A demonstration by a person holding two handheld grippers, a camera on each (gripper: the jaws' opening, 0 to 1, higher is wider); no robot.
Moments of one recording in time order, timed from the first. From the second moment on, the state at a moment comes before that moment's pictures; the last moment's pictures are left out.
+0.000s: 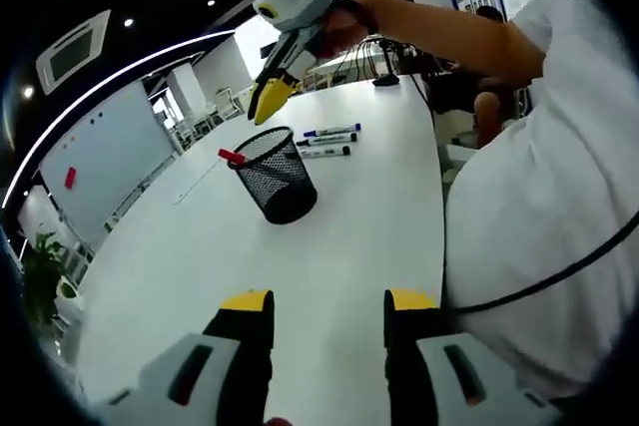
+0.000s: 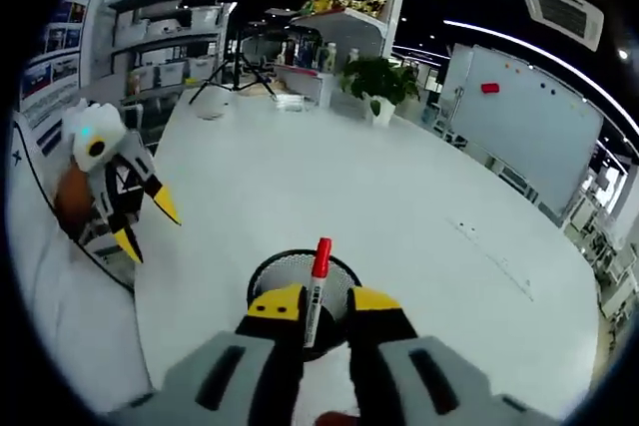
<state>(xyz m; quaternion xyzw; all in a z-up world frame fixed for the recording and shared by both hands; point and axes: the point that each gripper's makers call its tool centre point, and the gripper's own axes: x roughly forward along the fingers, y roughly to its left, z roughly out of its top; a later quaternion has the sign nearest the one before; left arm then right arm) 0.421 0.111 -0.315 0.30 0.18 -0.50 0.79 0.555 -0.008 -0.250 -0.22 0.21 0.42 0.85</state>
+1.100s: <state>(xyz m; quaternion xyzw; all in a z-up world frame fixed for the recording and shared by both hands) 0.422 0.113 -0.314 0.31 0.17 -0.50 0.79 0.581 0.013 -0.282 -0.19 0.25 0.42 0.85</state>
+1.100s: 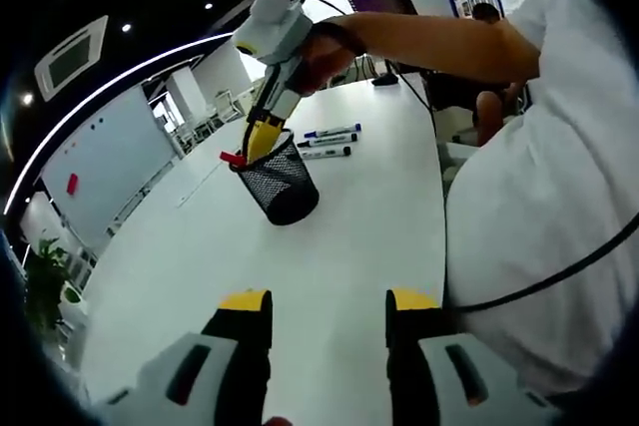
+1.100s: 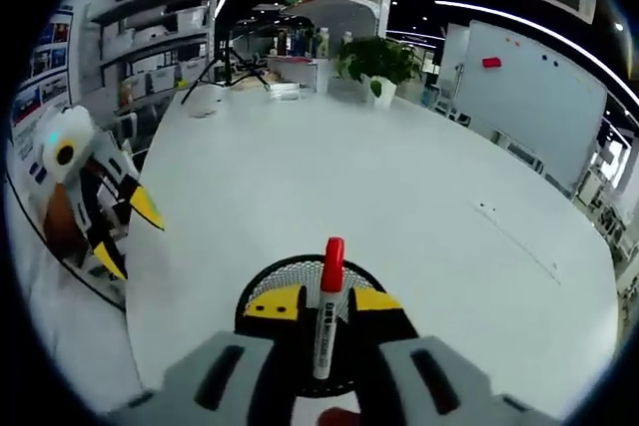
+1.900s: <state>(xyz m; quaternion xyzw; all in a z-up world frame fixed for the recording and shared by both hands) 0.422 0.117 -0.317 0.31 0.17 -0.50 0.79 0.579 0.015 -0.283 -0.14 0.24 0.40 0.87</state>
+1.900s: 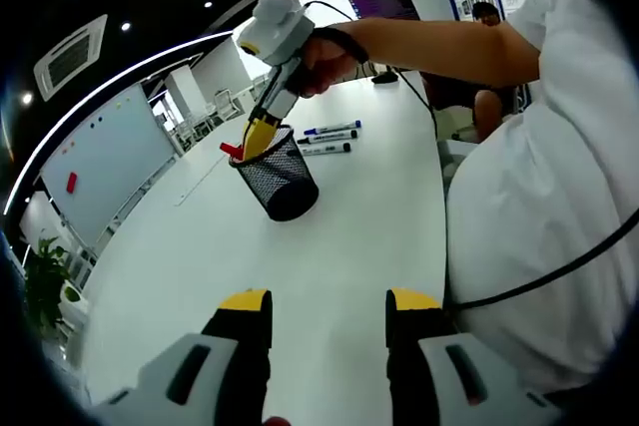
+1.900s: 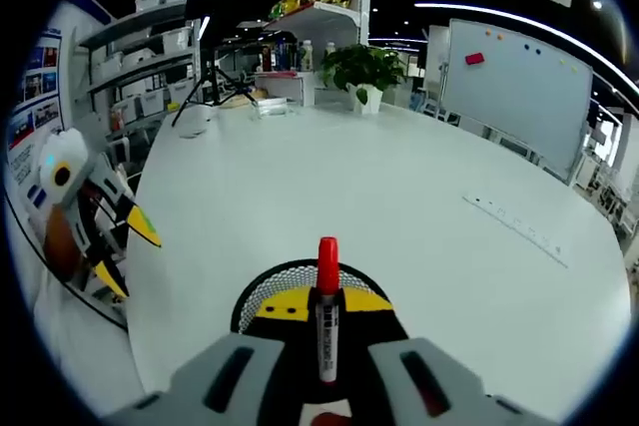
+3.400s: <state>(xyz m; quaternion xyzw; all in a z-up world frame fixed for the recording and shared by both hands) 0.422 0.116 -0.312 0.32 0.17 -0.50 0.79 0.568 -0.008 -0.195 0.00 0.10 0.40 0.91</state>
